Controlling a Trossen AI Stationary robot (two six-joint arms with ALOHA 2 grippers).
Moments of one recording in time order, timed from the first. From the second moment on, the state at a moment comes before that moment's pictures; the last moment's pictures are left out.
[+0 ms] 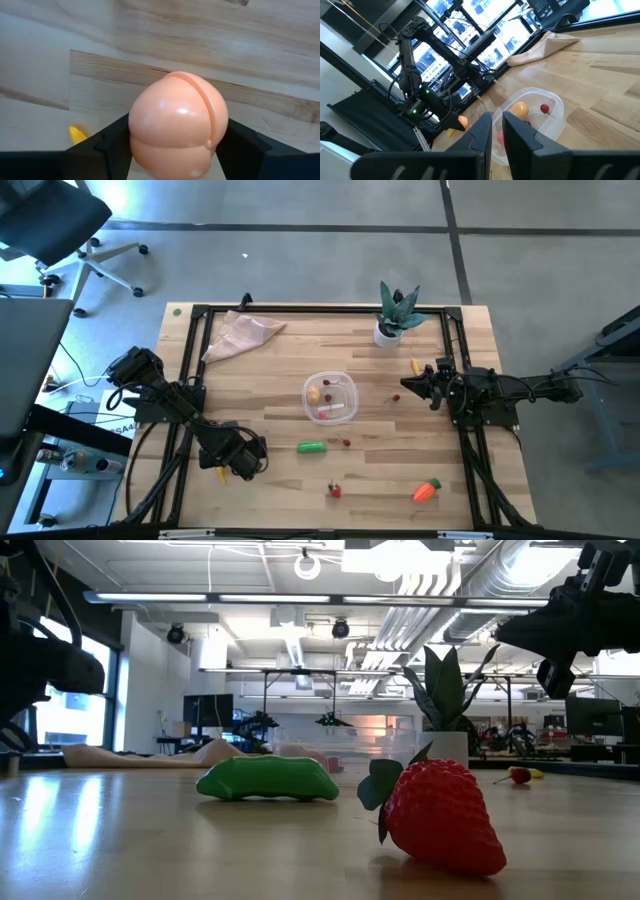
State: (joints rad) left arm -0.56 1.64 0.85 -0.79 0.01 -2.44; right arm 0.09 0.06 0.02 0.03 0.23 0.73
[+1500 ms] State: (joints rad) left arm 0.03 1.71 1.46 -1.07 -0.18 -1.65; right arm 0.09 0.06 0.02 0.03 0.23 0.73
